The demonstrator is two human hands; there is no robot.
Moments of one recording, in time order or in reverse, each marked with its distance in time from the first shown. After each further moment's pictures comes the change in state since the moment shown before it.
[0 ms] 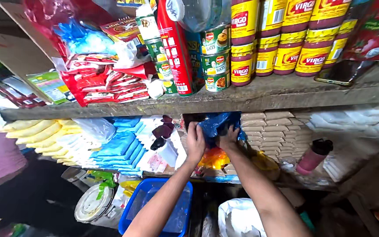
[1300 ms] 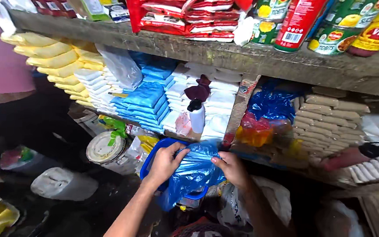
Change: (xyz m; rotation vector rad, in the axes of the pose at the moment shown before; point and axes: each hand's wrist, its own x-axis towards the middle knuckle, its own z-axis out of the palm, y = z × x) left_hand -0.172 -0.109 -0.299 0.313 -0.273 -0.154; right_hand -0.235 -0.176 -0.008 1.093 -0.423 -0.233
